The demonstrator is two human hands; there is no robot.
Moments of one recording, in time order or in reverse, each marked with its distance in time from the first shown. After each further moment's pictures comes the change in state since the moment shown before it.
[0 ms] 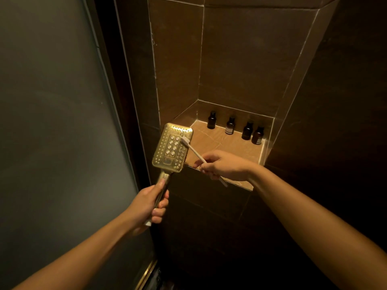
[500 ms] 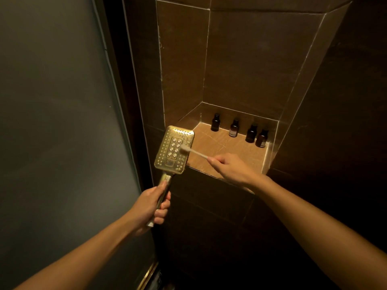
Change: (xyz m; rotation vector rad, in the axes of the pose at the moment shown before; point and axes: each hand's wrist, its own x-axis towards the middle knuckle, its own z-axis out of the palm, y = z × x) left_hand 0.002 0.001 -0.008 -0.012 -0.002 0.002; right_hand 0.002 0.022 0.006 -0.383 0.347 -0.130
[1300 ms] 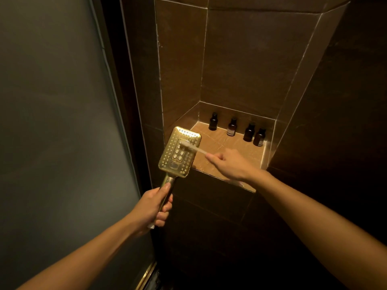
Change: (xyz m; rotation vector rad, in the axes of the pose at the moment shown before) left_hand 0.001 -0.003 0.003 0.104 -0.022 -0.001; right_hand 0.000 -0.018 -0.011 -0.049 0.021 0.021
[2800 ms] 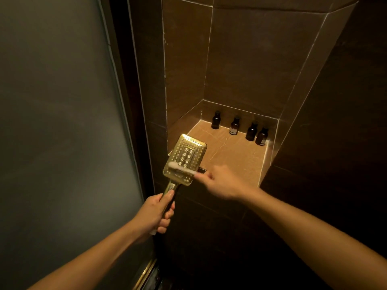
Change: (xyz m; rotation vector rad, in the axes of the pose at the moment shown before) left_hand -0.006 -0.025 -0.002 0.065 0.009 0.016; right_hand -0.020 -0.010 0.047 -0.036 -0.122 0.081
